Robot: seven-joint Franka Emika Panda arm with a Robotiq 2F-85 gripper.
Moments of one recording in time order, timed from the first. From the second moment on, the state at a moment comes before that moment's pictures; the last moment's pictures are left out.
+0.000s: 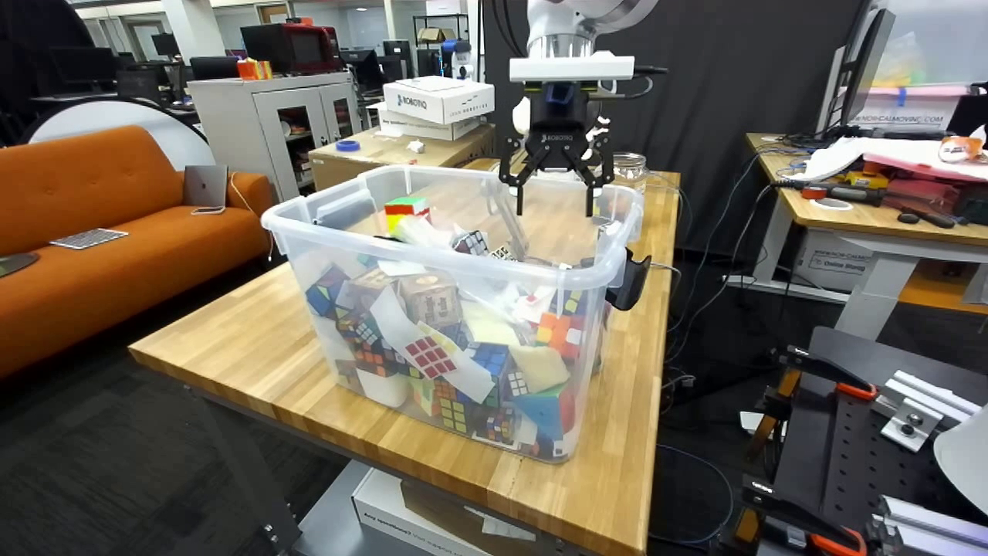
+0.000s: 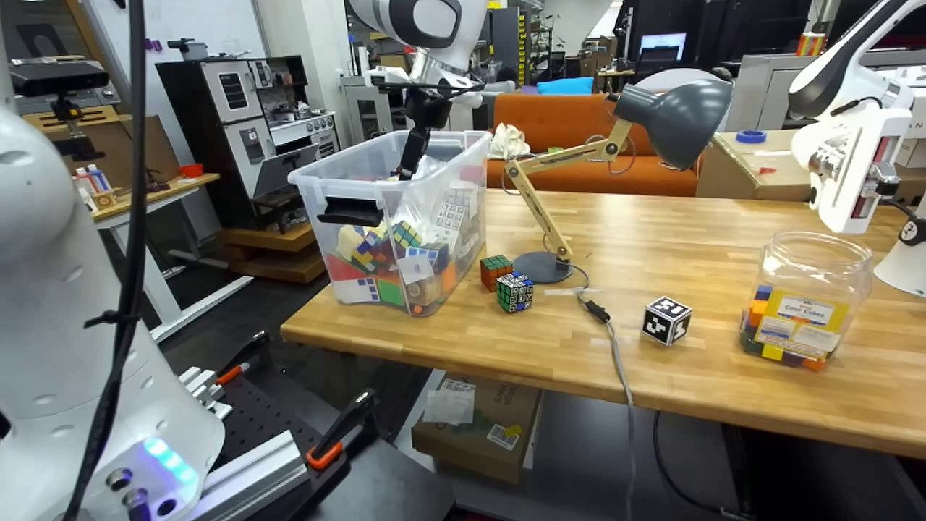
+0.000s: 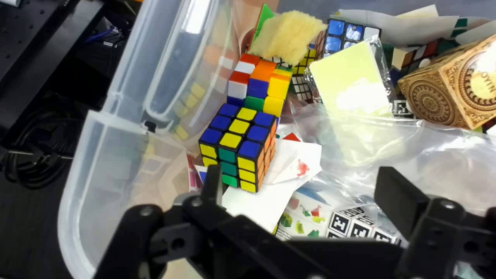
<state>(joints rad) 0.00 0.19 -0.05 -2.07 0.37 1.99 0.71</state>
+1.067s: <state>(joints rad) -0.02 0.14 -0.08 -2.09 0.37 2.03 0.71</state>
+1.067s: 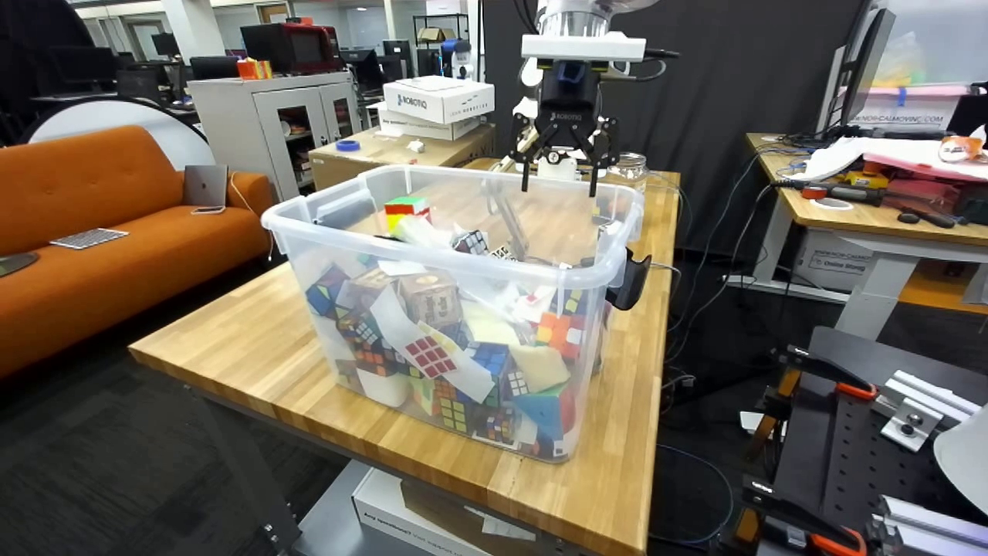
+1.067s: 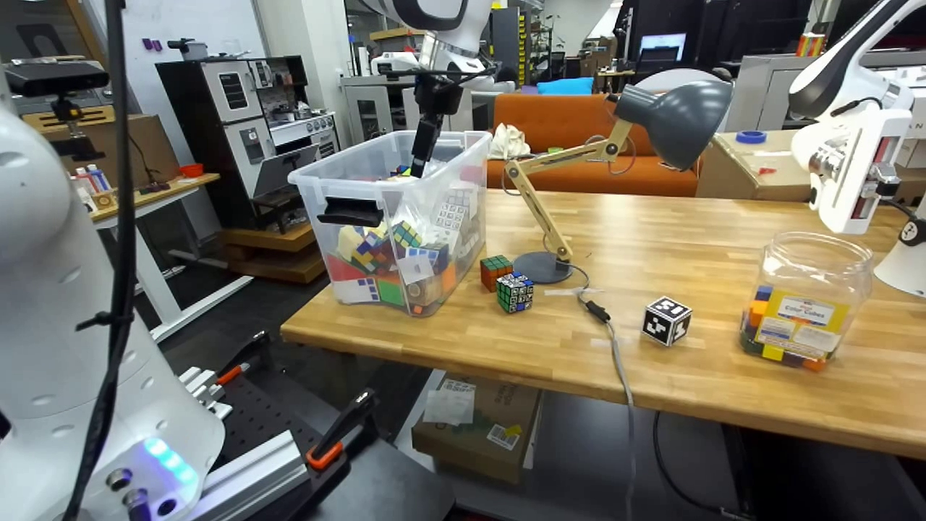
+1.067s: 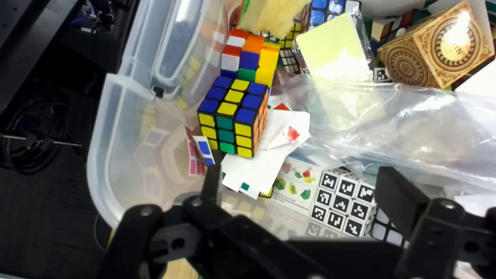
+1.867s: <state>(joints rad) -0.09 -0.06 -0.13 -2.33 0.45 2.20 0.75</state>
